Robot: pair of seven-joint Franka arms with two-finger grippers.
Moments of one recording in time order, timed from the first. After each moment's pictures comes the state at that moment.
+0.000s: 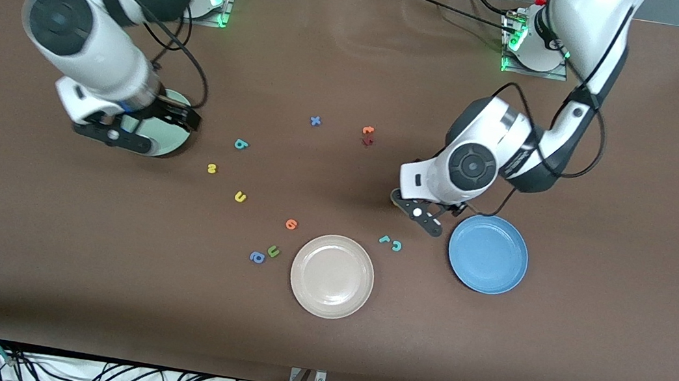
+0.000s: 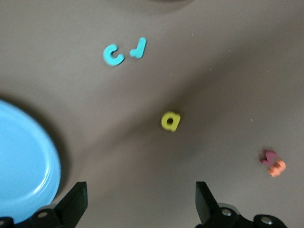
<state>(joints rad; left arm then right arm) -0.38 0.59 -0.15 -1.60 -0.02 1.99 0.14 0.33 0.23 0.04 -1.68 -0.03 1.74 0.54</state>
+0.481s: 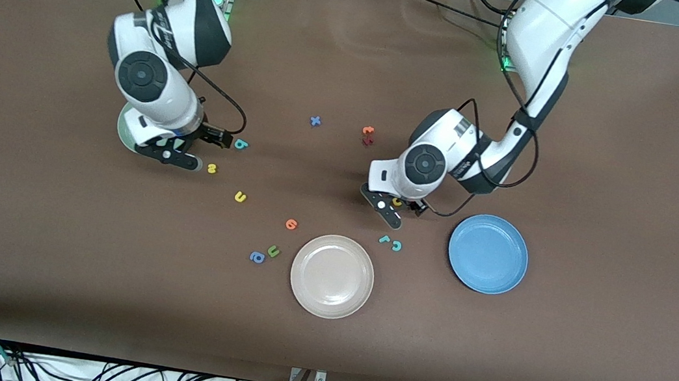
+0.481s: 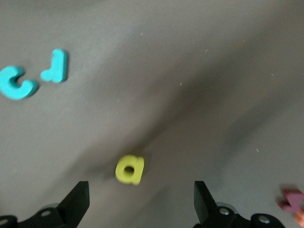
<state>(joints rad) -0.46 0.71 -0.16 -1.65 0.02 2.22 0.15 0.34 0.26 0.06 -2.02 -0.03 2.11 0.58</state>
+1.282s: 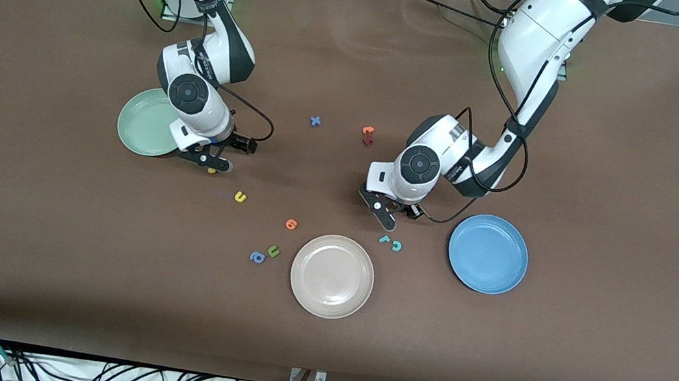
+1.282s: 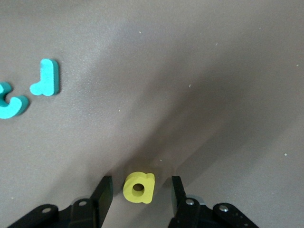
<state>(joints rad) -0.46 0.74 -0.15 -1.66 0.06 2.27 0.21 0.34 0.40 0.12 -2.20 -0.03 2.47 0.65</state>
